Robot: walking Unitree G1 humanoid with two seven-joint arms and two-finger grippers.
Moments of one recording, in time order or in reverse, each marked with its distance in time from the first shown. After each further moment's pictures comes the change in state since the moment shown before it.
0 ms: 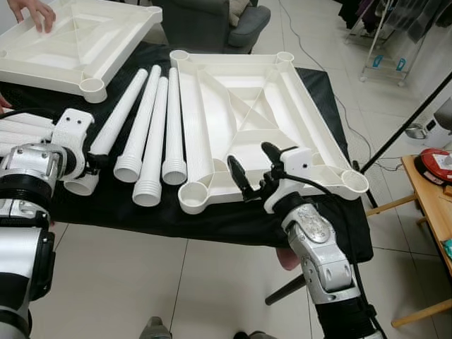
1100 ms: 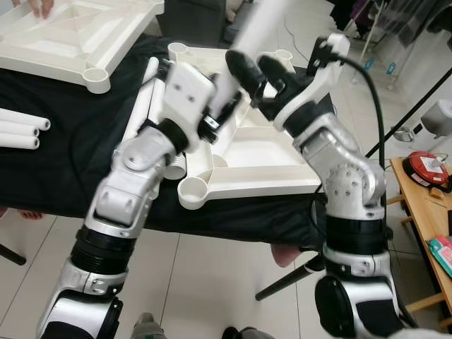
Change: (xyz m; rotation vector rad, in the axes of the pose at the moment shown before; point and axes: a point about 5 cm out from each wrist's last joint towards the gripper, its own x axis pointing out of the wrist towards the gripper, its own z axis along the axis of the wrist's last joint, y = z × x) left arm -0.069 -0.202 0.075 0.348 -0.899 -0.396; right arm 0.076 -0.024 0.110 0.527 -0.103 0.223
